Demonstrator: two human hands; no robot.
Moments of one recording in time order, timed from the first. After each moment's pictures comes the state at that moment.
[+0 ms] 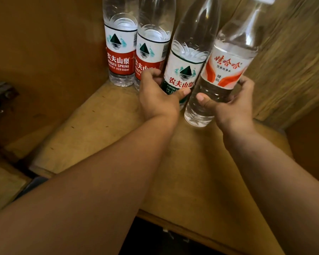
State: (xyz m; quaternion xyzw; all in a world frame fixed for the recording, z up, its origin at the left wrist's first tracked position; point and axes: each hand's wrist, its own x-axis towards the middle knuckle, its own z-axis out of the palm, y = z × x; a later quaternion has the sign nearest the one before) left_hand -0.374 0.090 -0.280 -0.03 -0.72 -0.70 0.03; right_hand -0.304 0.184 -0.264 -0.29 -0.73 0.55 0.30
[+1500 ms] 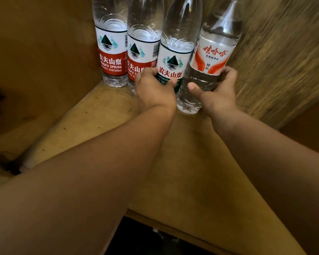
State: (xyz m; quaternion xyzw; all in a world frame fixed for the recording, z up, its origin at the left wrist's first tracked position) left_hand -0.387 0.106 -0.273 0.00 -0.76 -0.65 0.03; right_hand -0.330 0.195 -0.257 -0.30 -0.74 0.53 0.27
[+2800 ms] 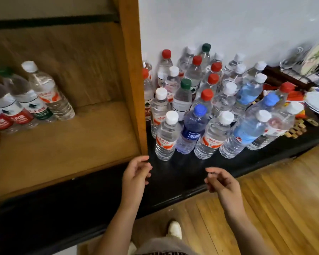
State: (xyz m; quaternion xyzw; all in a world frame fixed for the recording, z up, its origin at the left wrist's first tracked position) left_hand -0.006 0.065 -0.205 -0.20 -0.70 -0.58 -0.37; right_hand 0.200 0.140 -0.209 -0.52 -0.54 0.56 0.37
